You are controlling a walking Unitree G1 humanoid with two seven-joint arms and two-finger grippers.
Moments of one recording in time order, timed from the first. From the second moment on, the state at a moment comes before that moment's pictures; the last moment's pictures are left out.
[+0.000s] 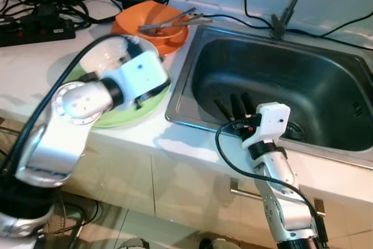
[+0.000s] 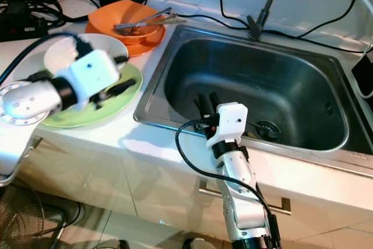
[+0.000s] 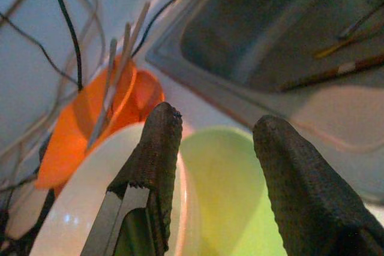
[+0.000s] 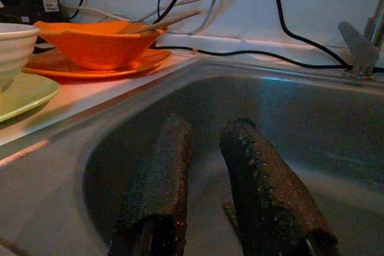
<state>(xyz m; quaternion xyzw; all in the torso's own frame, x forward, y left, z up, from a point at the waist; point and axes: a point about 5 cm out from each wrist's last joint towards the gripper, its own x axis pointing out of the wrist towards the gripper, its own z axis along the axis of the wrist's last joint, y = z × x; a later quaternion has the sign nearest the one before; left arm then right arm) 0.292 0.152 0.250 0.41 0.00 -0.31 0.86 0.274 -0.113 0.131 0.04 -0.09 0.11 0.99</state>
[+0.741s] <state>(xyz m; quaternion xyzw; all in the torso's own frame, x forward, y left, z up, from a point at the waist) 0.296 0.184 0.248 0.45 0.08 -0.22 0.86 0.274 -0.112 0.130 0.05 -0.09 0.11 0.99</state>
